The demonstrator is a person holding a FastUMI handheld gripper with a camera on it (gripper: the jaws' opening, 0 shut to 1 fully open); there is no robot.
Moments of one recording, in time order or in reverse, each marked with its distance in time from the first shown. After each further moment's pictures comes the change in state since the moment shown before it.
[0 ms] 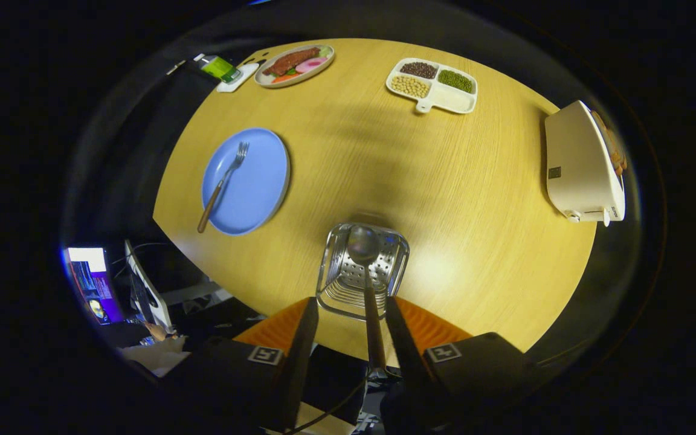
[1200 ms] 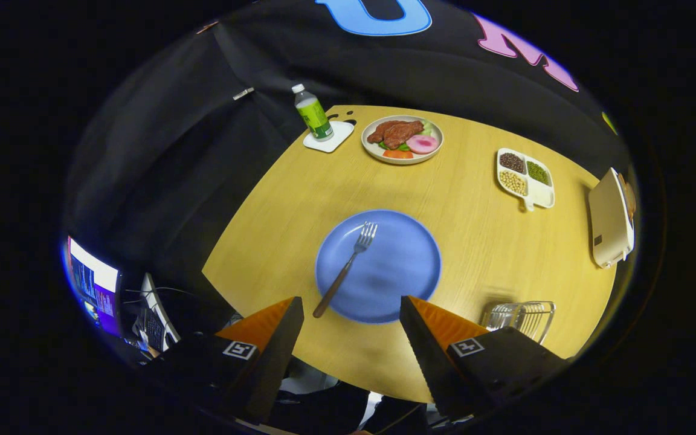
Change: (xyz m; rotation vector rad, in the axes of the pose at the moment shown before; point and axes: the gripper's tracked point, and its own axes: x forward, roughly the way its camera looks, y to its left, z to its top) arm 0.049 0.223 0.073 -0.084 -0.345 0.072
